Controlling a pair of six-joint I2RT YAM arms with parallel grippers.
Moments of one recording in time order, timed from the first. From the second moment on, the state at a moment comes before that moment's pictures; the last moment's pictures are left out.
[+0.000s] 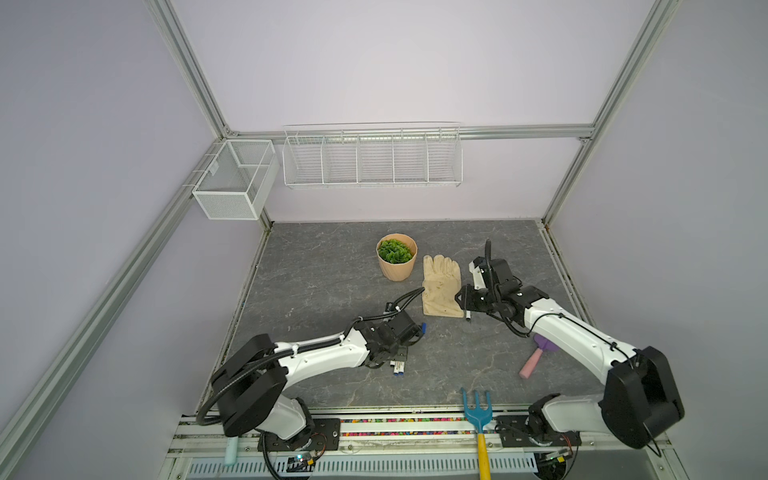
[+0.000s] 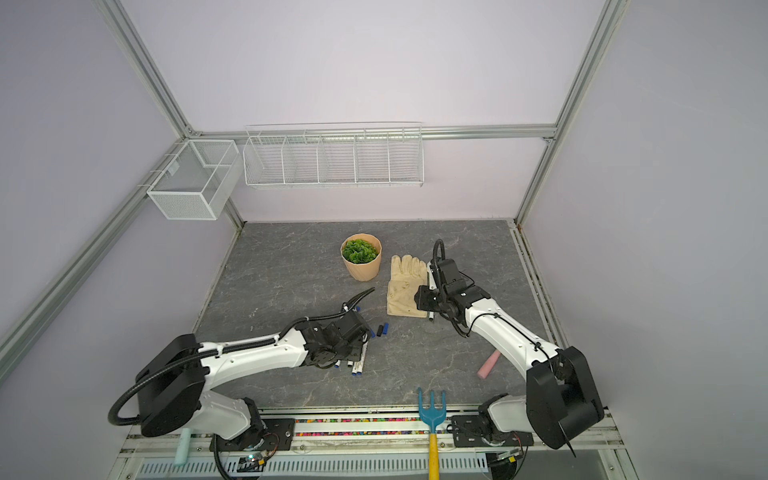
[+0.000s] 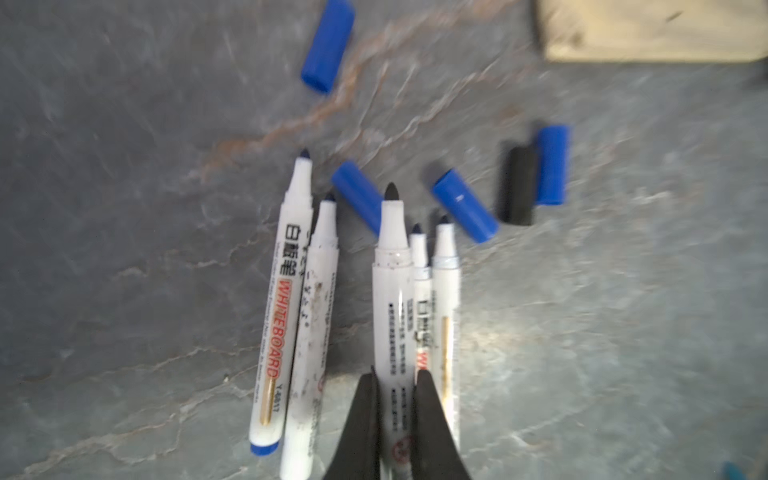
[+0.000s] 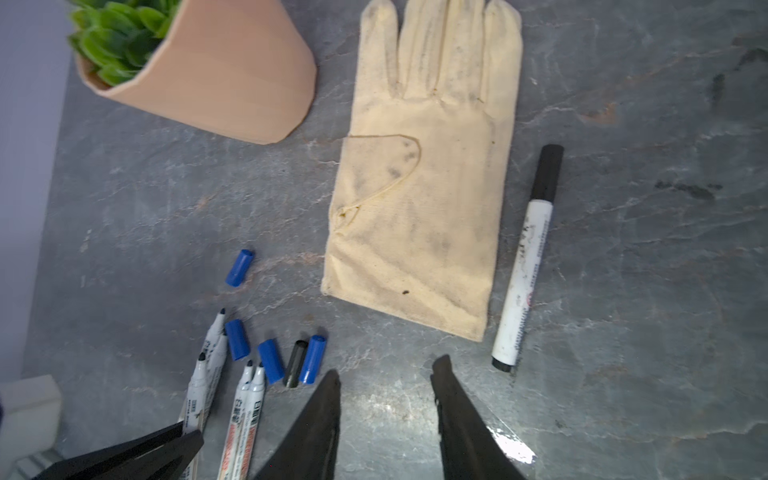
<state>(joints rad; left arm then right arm) -1.05 1.42 0.85 -0.52 -0.23 -0.79 0.45 1.35 0.91 -0.43 -0.16 0.49</state>
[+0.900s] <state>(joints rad) -1.05 1.10 0.70 -0.09 -0.22 -0.73 0.70 1.46 1.09 -0.35 -0.50 0.36</state>
